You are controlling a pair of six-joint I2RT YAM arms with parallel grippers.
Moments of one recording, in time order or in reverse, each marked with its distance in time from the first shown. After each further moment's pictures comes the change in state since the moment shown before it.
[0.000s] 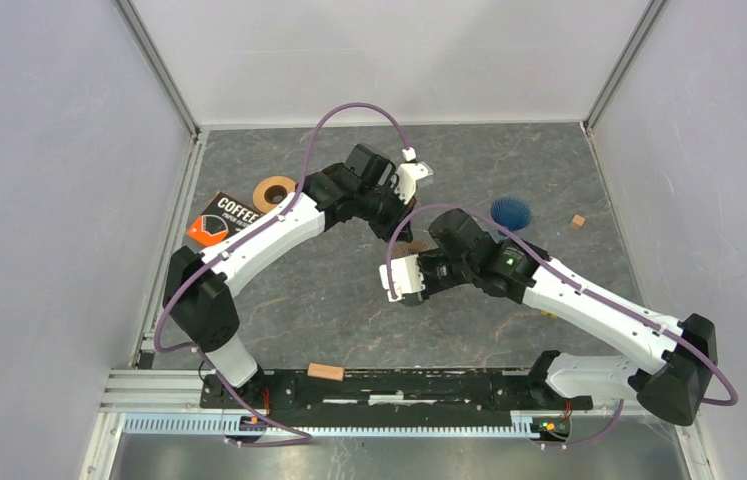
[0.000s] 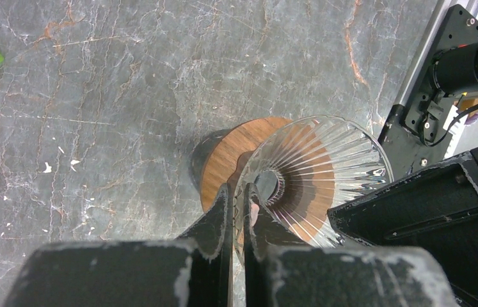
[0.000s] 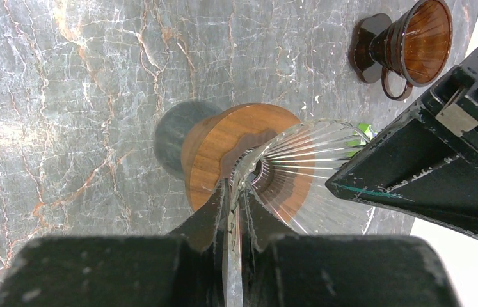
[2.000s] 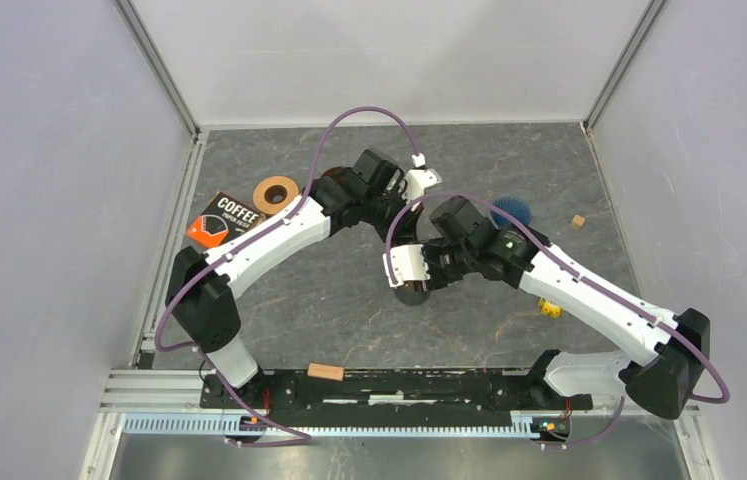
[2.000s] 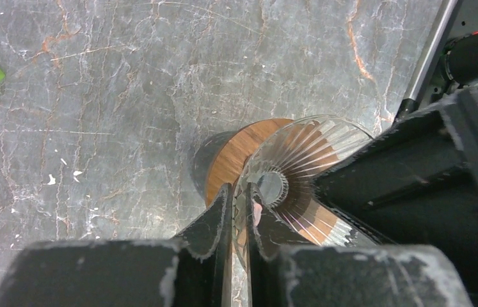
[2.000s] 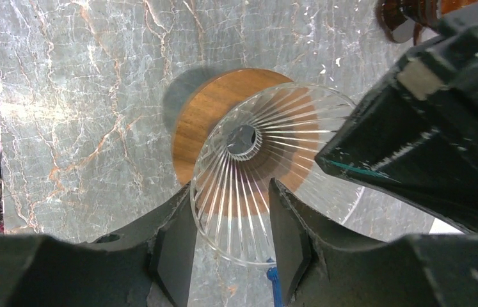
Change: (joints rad) left arm -0.043 0.003 -0.001 0.014 -0.039 0.035; right arm -0.061 0.051 0.089 -0.144 -0.015 0.000
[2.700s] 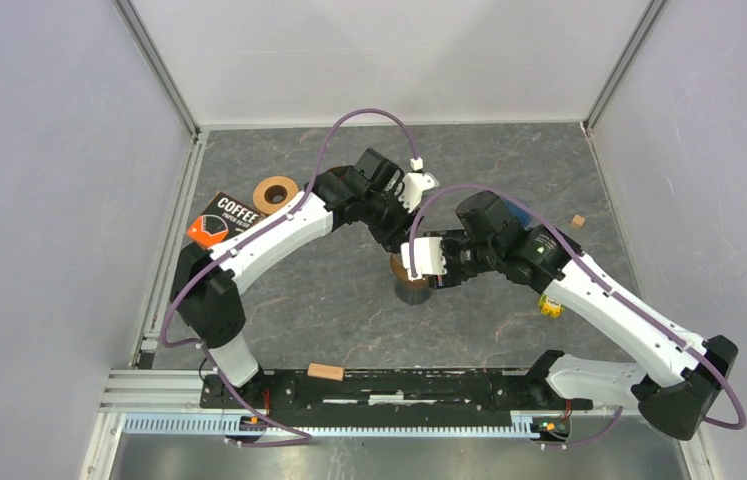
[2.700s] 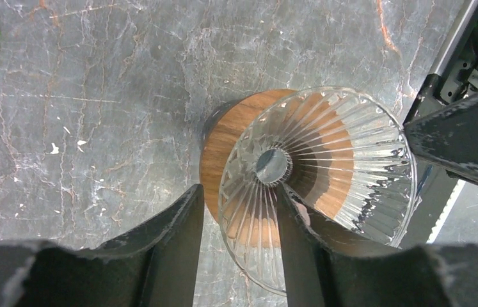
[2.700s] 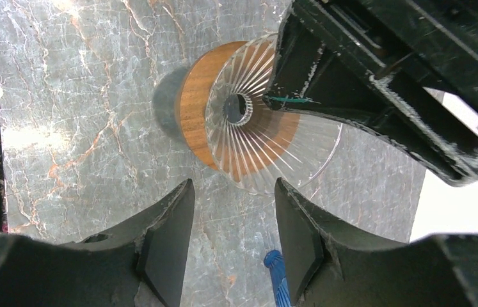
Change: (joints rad) left arm 0.022 0.029 0.029 -0.105 -0.028 0.037; right arm -0.058 -0.115 0.023 -0.038 -0.035 0.011
